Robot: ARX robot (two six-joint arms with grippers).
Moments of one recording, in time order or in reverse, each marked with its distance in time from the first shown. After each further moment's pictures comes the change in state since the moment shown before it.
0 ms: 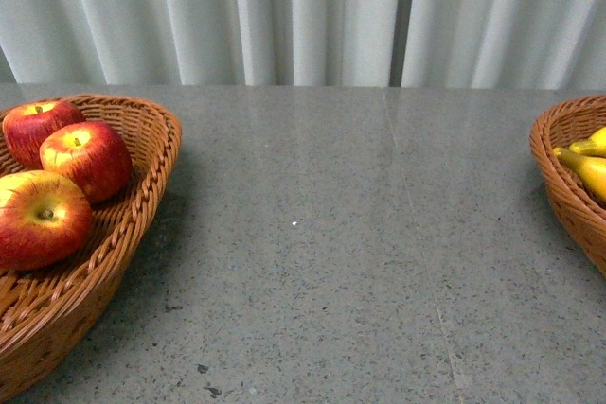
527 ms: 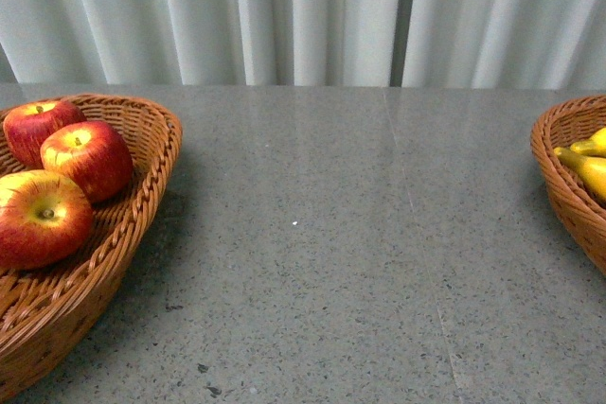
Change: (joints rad) left arm 0.000 0.000 0.000 0.000 0.000 0.000; right arm 0.159 -0.176 -0.078 -0.107 0.163 -0.001
